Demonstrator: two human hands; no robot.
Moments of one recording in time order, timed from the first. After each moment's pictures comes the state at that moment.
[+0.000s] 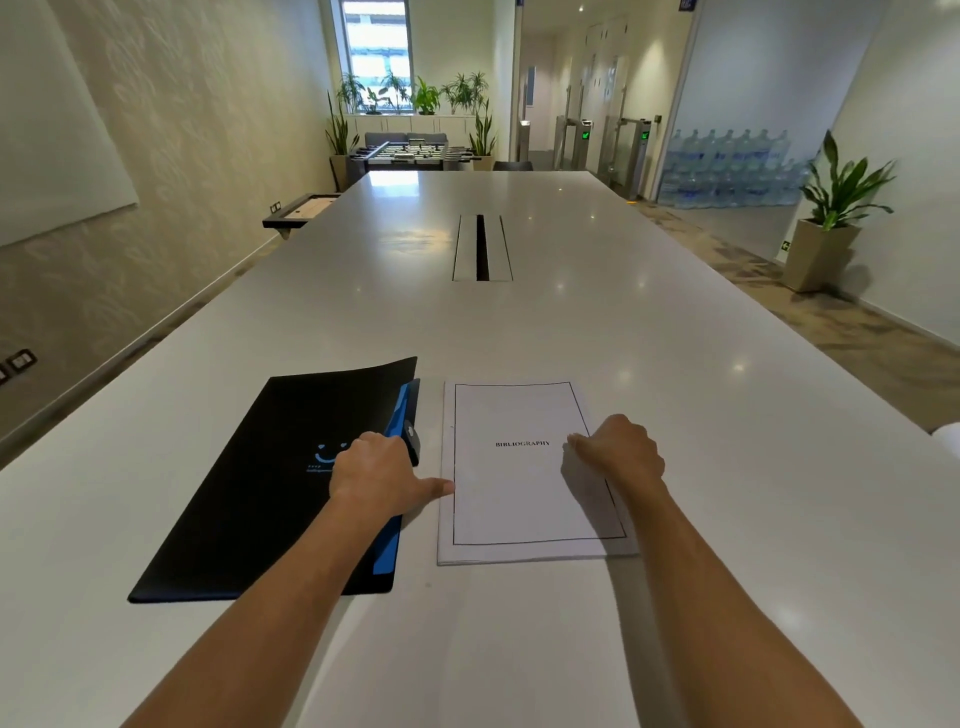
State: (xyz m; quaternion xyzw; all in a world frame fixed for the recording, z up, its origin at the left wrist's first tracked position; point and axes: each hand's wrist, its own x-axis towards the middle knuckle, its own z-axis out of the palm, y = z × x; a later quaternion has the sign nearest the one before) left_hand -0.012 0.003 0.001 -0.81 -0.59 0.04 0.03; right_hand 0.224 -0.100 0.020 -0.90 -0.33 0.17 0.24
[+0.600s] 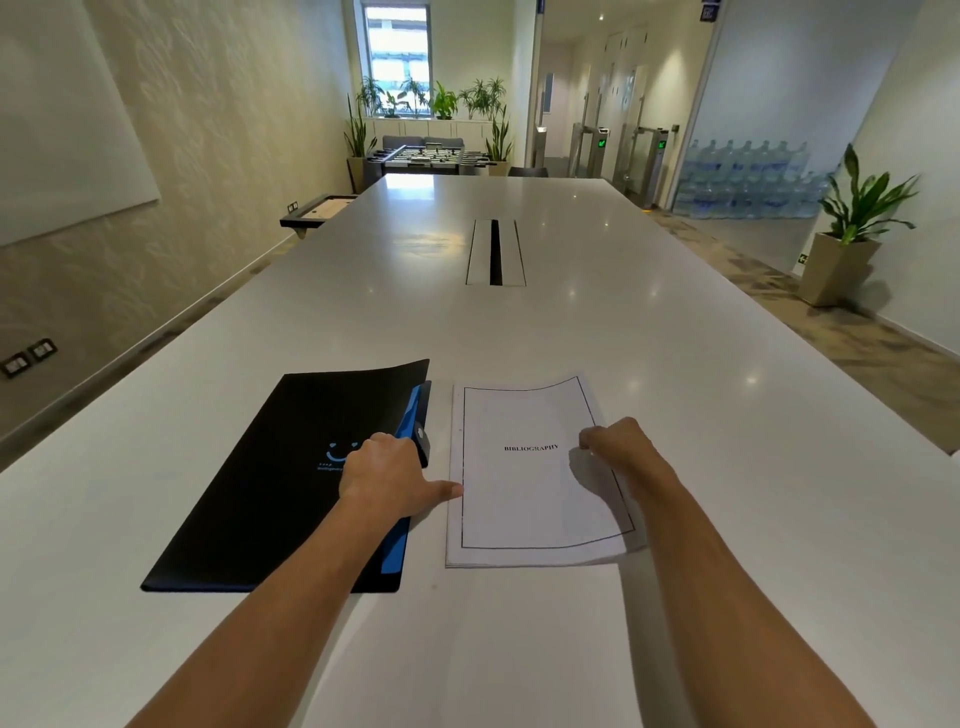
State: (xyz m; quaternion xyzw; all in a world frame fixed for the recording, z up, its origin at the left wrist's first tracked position) left_hand -0.013 0.002 0.002 -0.81 -0.58 0.03 0.02; right_hand 0.241 -0.081 0.010 -0.83 -0.29 0.32 0.36
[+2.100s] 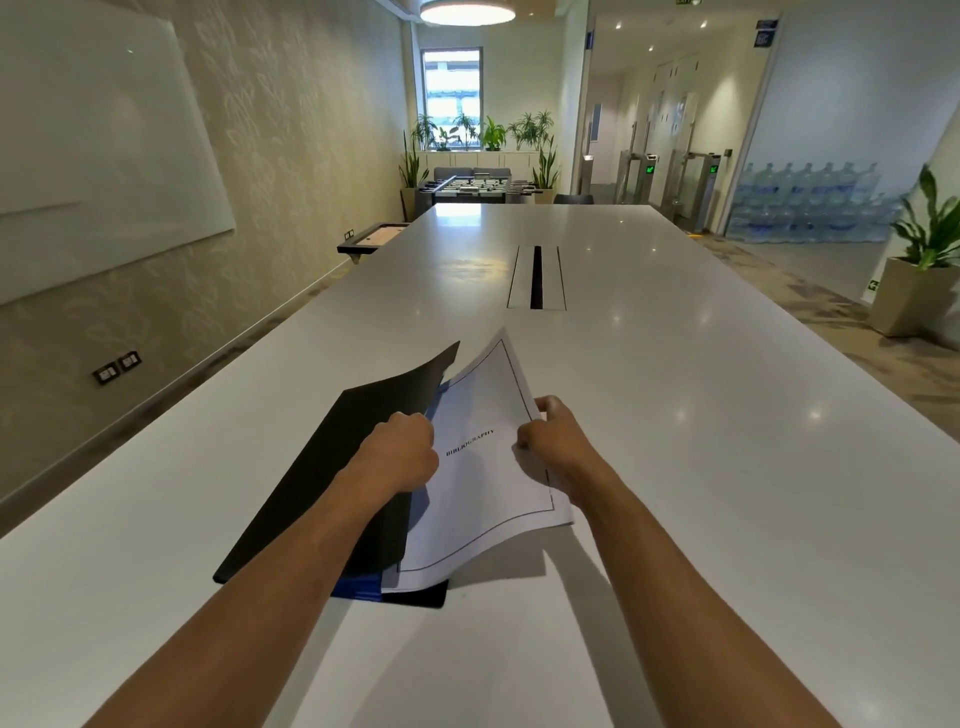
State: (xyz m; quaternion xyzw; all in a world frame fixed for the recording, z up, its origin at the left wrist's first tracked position) left_hand -0.040 0.003 0.054 -0.81 -0.57 -0.08 -0.12; right_hand 0.140 -0.063 0.057 -0.66 -0.42 0.42 0.47
